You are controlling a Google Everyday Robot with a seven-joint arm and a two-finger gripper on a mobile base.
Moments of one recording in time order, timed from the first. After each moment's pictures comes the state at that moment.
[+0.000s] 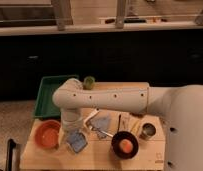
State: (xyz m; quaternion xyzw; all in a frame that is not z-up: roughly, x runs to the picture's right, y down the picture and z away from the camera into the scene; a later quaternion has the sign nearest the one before) arm -0.123 0.233 0.665 -0.23 -0.41 -0.74 0.48
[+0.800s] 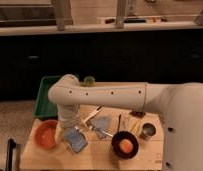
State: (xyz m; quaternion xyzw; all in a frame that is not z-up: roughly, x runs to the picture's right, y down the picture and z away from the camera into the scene) arm -0.132 0.208 0.658 -0.23 -0.39 -0.75 0.48
